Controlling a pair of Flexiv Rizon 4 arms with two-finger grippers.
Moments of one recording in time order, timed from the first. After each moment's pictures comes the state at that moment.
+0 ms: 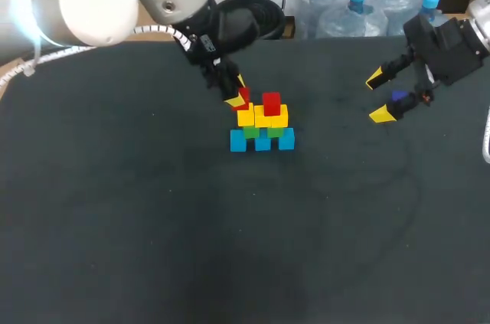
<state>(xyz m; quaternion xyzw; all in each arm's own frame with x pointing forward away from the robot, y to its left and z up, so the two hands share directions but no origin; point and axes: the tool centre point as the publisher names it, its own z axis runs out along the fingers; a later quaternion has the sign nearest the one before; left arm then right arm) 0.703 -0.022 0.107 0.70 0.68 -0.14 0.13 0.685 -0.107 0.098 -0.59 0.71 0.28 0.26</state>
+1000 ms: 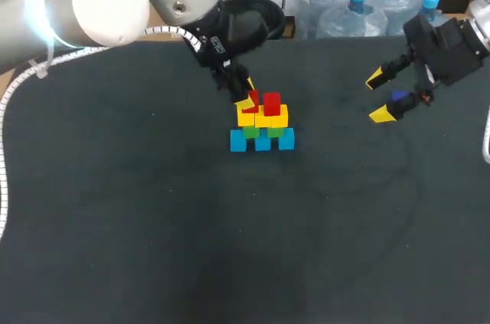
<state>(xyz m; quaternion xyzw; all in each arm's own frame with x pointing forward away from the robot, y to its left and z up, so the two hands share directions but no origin) 0.700 -0.037 0.102 0.70 0.68 -0.15 0.13 0.685 -0.107 0.098 -0.59 0.71 0.28 0.26</state>
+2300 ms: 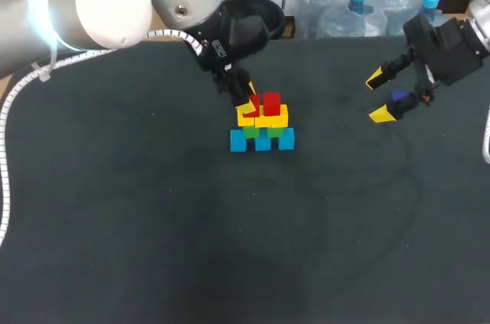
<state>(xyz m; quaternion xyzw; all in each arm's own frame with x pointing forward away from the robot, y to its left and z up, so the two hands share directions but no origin) 0.697 -0.039 0.094 0.71 0.68 -0.16 0.12 0.685 -0.107 0.098 -0.59 0.71 0.28 0.26</state>
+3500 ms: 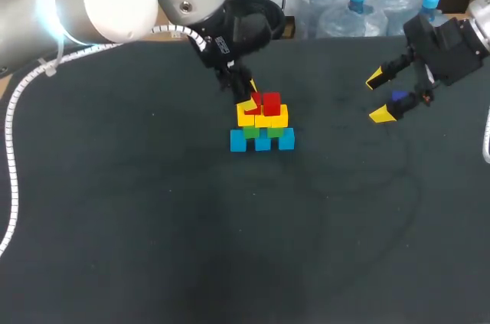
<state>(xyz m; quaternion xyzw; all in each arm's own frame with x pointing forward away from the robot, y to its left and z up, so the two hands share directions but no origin) 0.706 -0.042 0.092 0.71 0.68 -0.16 0.11 0.685 -0.107 0.098 -0.59 0.71 0.28 0.26</state>
